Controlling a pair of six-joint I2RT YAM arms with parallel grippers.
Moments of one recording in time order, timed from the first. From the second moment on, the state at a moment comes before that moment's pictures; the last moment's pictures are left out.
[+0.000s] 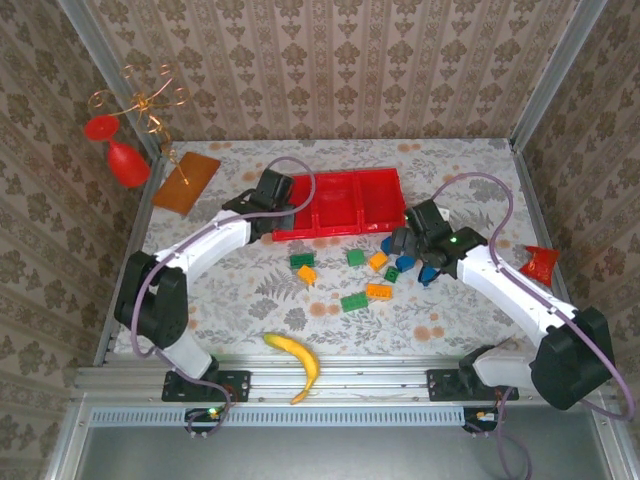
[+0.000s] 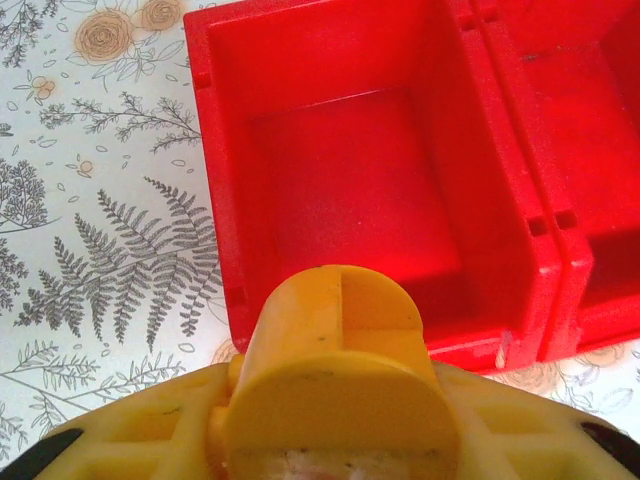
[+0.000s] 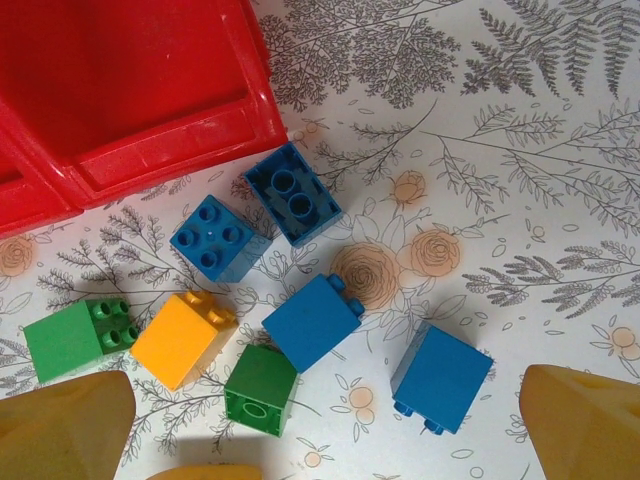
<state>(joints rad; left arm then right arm) -0.56 1.64 1.21 -0.48 -0.23 -0.27 0.45 1.26 0.94 -0.71 0.31 0.66</state>
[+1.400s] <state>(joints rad) -0.55 1.78 1.31 -0.42 -0.17 -0.27 0.54 1.38 1.01 -0.71 0.31 0.65</state>
